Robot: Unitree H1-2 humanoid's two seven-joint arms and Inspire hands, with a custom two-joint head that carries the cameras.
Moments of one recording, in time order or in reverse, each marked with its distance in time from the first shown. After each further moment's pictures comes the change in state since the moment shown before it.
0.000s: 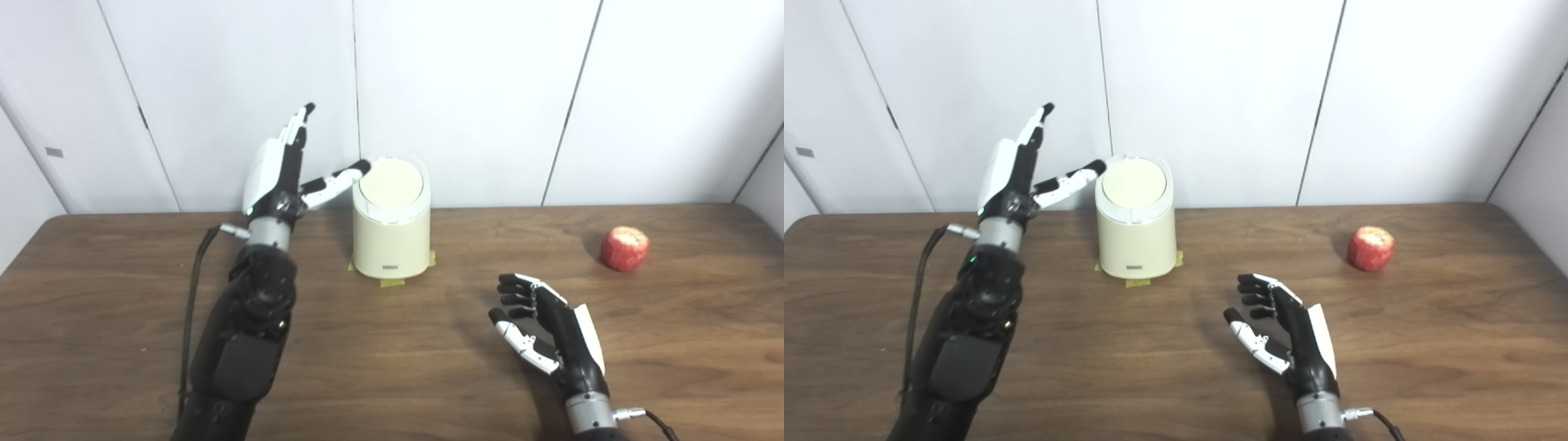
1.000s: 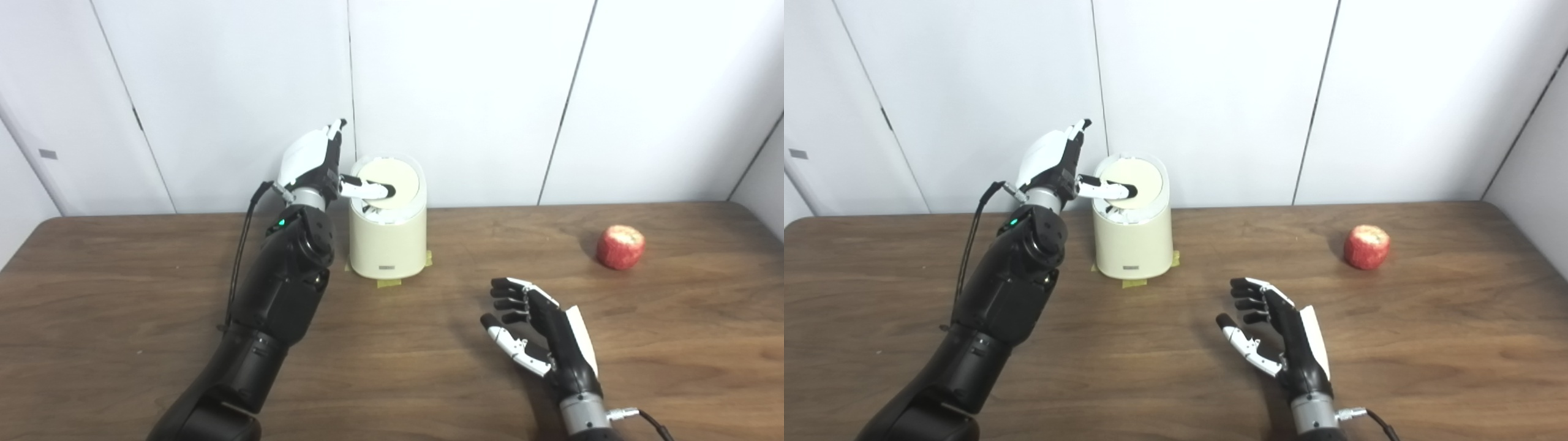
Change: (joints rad) left arm -0.179 -0.041 -0.061 0.268 0.173 0.155 -0.124; right arm 0.006 0.004 0.013 -0.010 -0.017 0.044 0.005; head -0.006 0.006
